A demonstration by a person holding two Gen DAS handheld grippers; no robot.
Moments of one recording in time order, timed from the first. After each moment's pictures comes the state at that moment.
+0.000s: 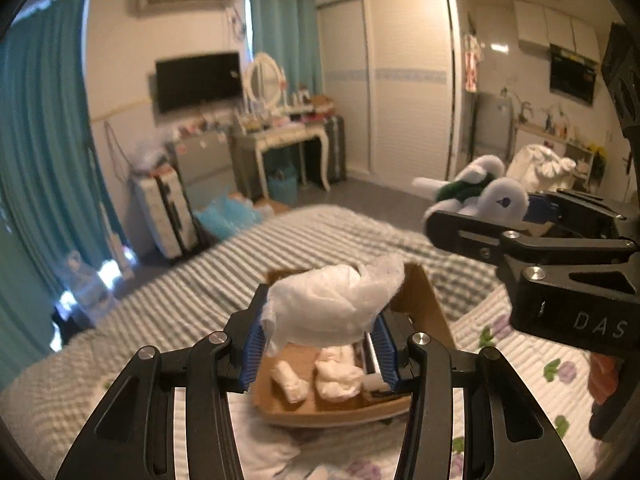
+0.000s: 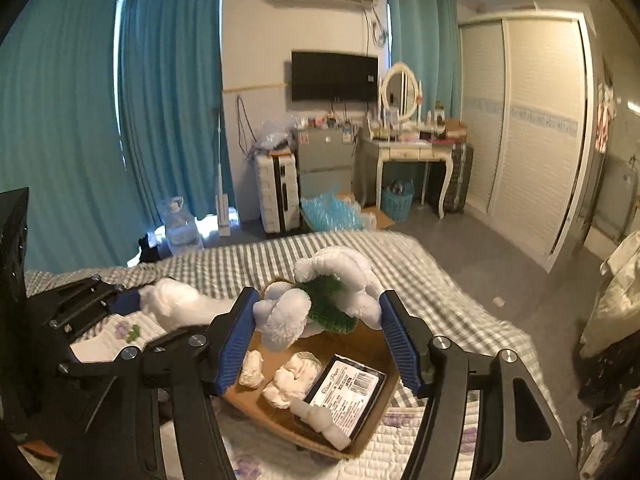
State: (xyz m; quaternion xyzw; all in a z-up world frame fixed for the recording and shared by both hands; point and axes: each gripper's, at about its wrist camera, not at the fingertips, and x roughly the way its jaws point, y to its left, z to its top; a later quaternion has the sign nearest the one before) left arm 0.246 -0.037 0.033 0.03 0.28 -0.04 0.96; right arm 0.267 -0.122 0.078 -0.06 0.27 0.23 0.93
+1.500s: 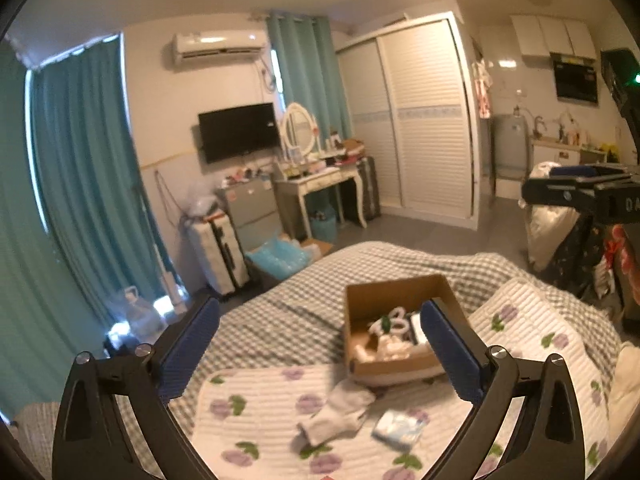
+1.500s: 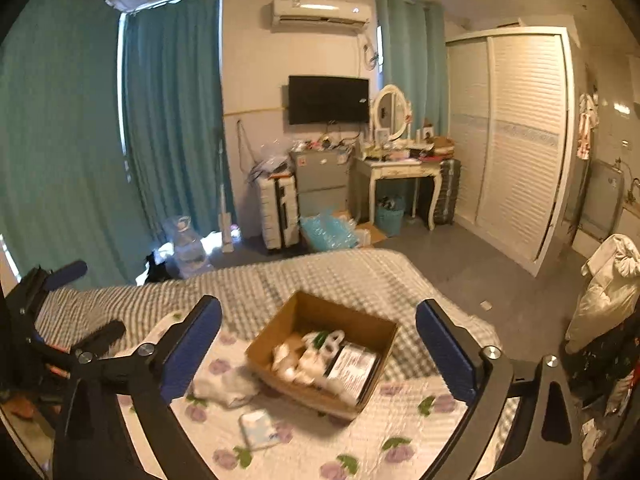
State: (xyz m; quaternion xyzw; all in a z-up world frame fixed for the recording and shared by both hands) left arm 0.062 0.012 0.133 0.08 0.19 0.02 0.98; right arm 0.144 -0.146 0.181 -0.05 0.25 0.22 0.94
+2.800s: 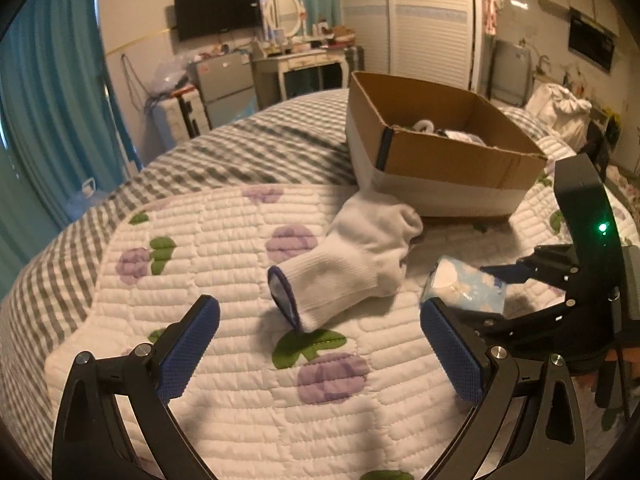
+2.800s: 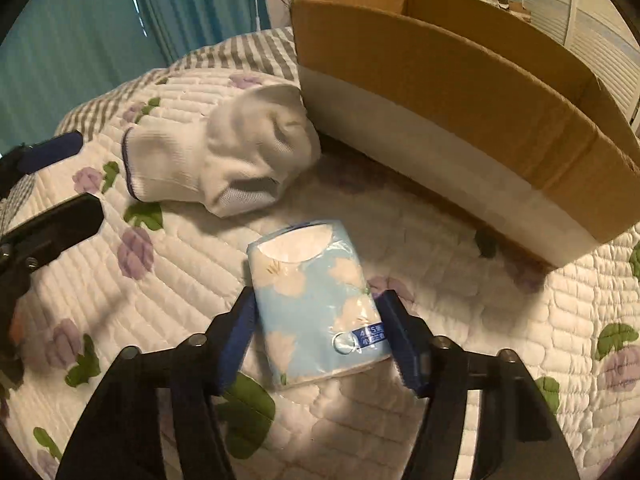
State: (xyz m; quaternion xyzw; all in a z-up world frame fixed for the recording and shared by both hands) left arm 0.122 0.059 -0.101 0.04 0.38 -0.01 0.93; right arm 0.195 -0.035 -0.168 -0.11 0.48 0.28 0.82
